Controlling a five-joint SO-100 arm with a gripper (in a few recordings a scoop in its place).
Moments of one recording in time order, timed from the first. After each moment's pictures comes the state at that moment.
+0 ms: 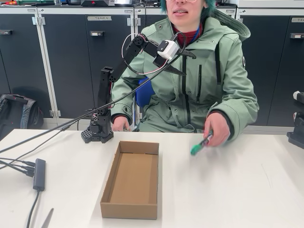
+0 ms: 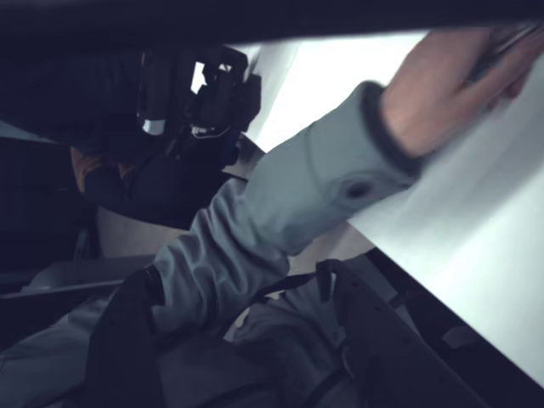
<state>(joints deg) -85.2 84.2 27.2 89.4 -29.7</state>
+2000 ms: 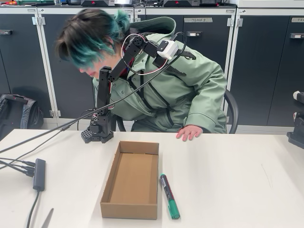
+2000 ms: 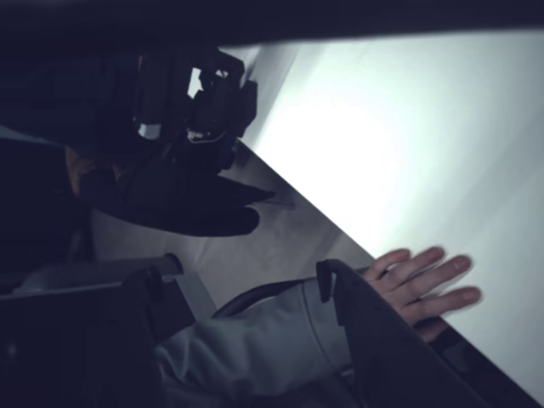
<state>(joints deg) -84.1 85.8 30.1 88.2 -31.6</state>
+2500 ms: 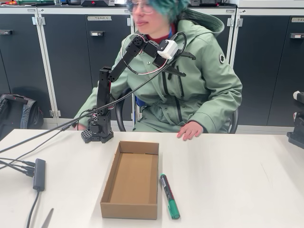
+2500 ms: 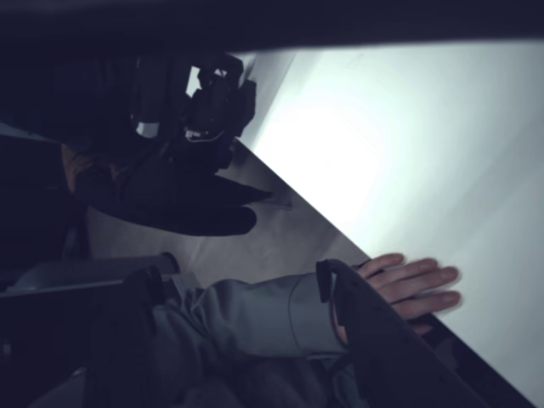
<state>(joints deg) -84.1 85.8 30.1 88.3 -32.2</state>
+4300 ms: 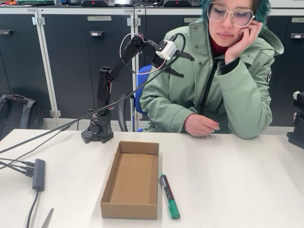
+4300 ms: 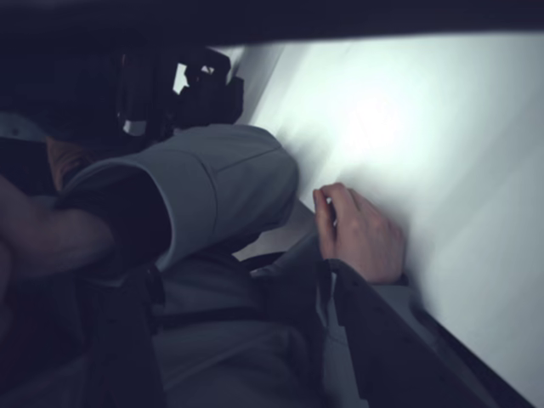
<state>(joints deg) -83.0 86.6 30.1 90.9 -32.4</state>
